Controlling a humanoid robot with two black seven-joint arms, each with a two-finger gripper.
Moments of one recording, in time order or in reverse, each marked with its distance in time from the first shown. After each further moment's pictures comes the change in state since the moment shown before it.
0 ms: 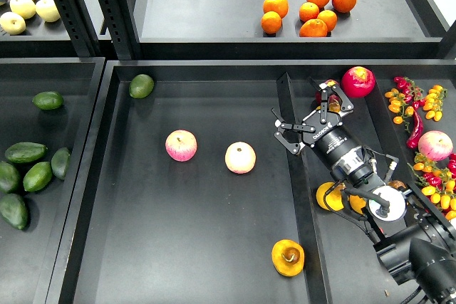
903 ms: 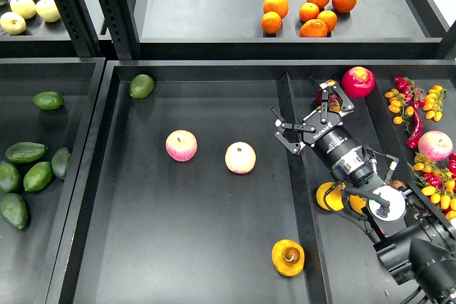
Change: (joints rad) left arm 0.075 -0.048 0.015 0.312 -0.078 0.000 0.000; right arm 0.000 0.000 0.000 0.000 0.002 0.000 0.002
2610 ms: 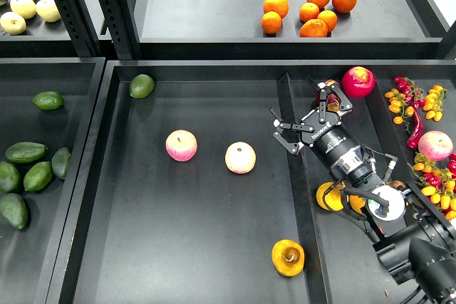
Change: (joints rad) left arm 0.073 -0.223 0.003 0.212 0.013 0.000 0.000; right arm 0.001 0.000 -0.005 0.006 -0.001 0.000 -0.003
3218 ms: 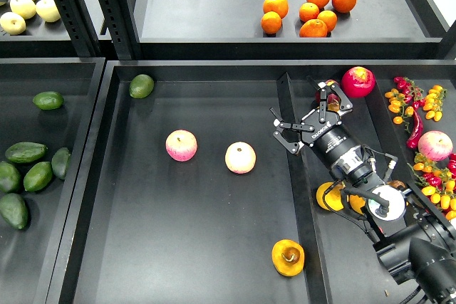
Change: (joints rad) left arm 0.011 -0.036 0.007 0.029 0.001 0.000 0.000; right arm 0.000 0.000 0.000 0.000 0.001 0.000 0.000
